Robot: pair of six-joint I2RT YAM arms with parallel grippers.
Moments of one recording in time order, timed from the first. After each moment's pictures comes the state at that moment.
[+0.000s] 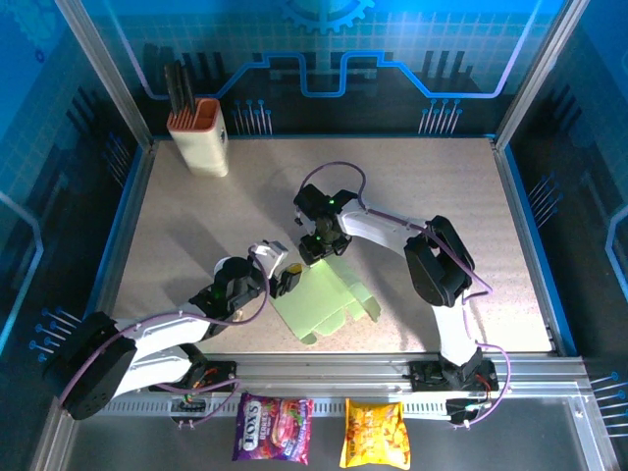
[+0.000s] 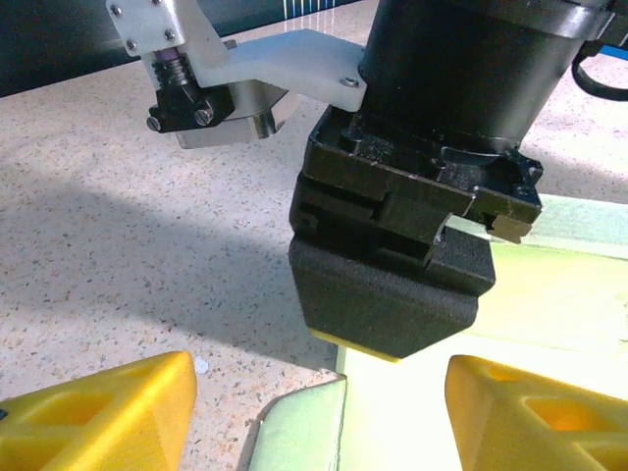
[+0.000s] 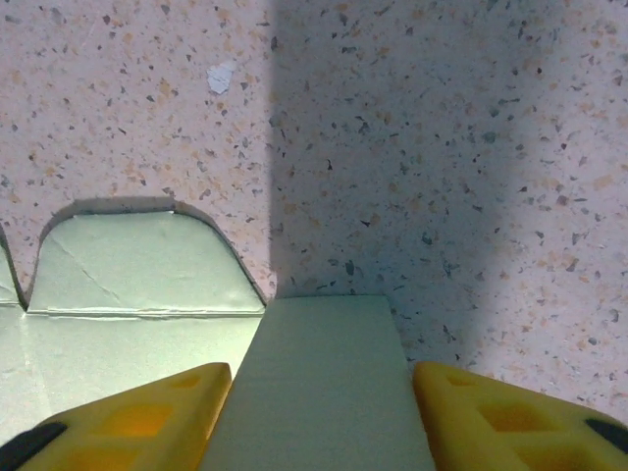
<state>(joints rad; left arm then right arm) -0.63 1.13 0.23 0.58 0.03 -0.01 0.75 2.04 1.60 -0.91 -0.08 0.21</state>
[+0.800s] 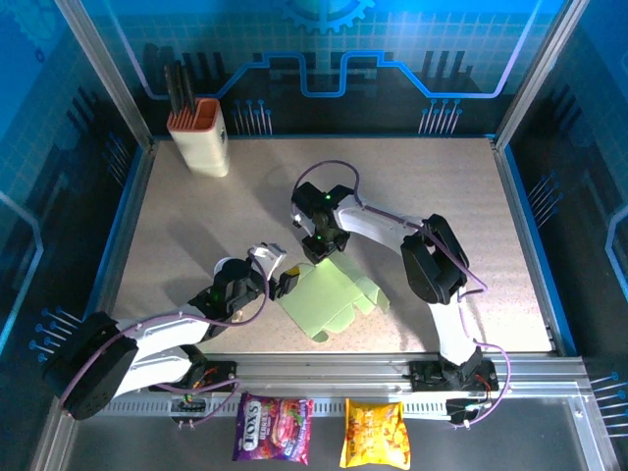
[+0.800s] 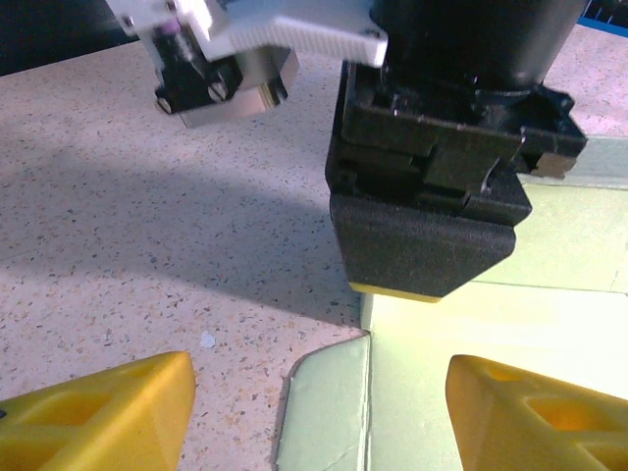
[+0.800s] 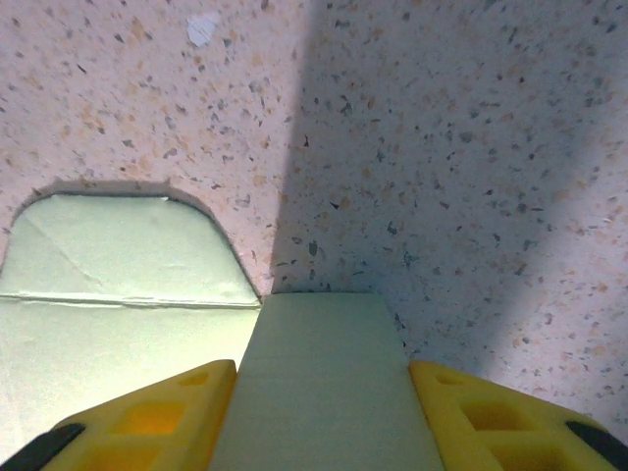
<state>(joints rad) -0.62 1.13 0.21 0.58 0.02 -0.01 0.75 2.09 1.68 -1.02 -0.02 0.04</state>
